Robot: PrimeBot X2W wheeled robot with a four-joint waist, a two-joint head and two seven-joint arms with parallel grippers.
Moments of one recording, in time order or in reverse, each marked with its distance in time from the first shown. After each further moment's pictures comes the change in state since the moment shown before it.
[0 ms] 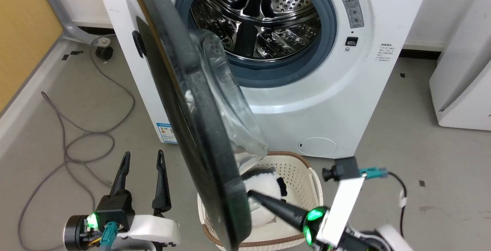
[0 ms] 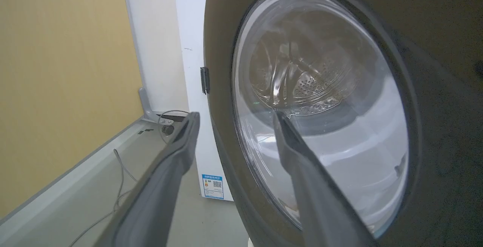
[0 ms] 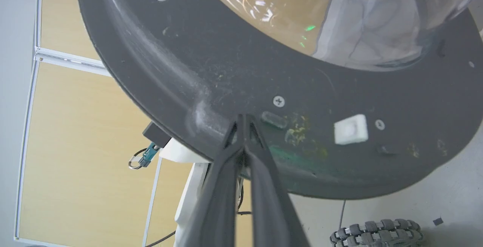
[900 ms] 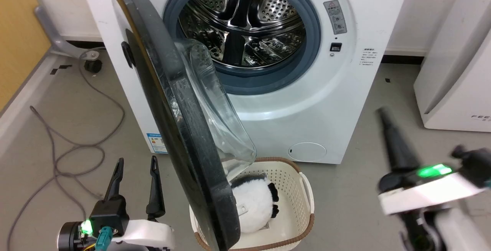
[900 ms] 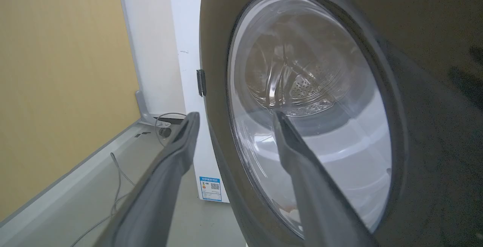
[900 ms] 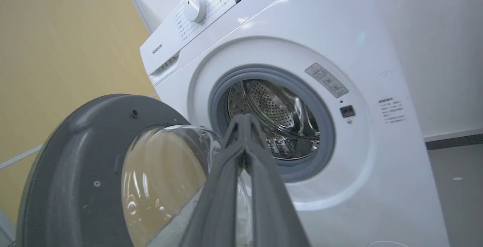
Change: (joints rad) left arm 0.021 0.000 0.028 0.006 0.010 -0.008 0.000; right arm 0.016 -0.138 -0.179 -0.053 -0.708 0.000 -0.800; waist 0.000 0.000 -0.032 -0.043
